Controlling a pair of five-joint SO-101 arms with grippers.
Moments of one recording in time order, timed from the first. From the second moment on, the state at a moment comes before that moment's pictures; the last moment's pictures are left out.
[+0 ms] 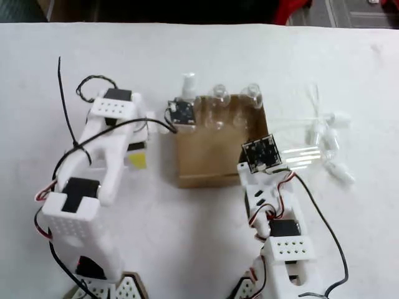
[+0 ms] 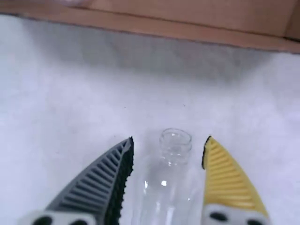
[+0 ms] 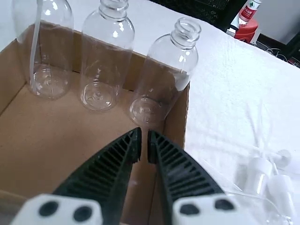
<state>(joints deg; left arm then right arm) 1.0 20.3 3.6 73.4 -69.0 -7.6 -61.0 90.1 0.6 21.2</state>
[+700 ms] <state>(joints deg) 0.9 20.3 8.4 69.7 -73.3 -7.6 -61.0 90.1 0.6 21.2</state>
